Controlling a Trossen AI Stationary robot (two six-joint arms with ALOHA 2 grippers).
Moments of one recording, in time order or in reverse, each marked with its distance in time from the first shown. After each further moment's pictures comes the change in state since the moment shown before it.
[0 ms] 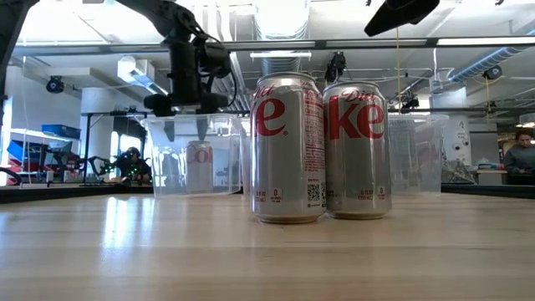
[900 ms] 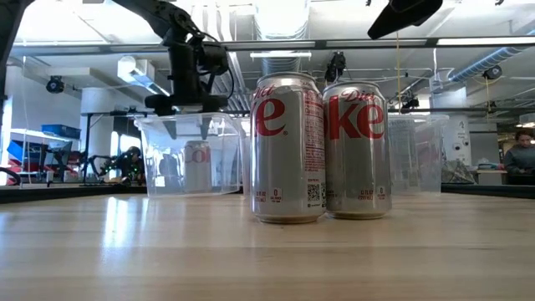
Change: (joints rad) left arm 0.034 -0.019 -0.014 0.095 -0.089 -0.021; right arm 0.005 0.000 -0.002 -0.016 -0.002 0.018
